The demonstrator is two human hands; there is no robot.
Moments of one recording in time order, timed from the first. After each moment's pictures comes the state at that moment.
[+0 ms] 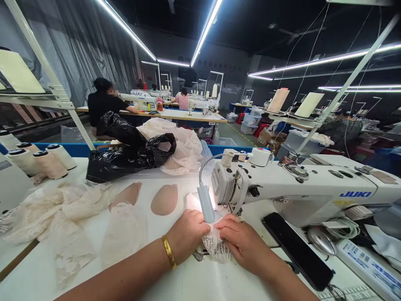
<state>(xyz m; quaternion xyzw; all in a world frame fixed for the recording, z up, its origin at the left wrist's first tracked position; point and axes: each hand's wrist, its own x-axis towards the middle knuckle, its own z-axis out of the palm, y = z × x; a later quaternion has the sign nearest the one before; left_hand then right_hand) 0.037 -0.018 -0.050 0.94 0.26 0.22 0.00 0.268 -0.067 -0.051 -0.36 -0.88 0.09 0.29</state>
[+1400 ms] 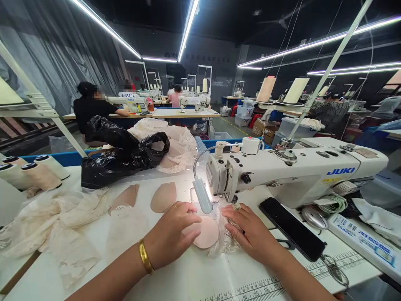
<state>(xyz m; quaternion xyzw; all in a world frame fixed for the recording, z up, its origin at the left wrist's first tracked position) -0.004 -0.046 0.001 0.89 0.36 0.17 0.21 0.277 -0.087 -0.048 -0.45 -0.83 0.05 0.31</state>
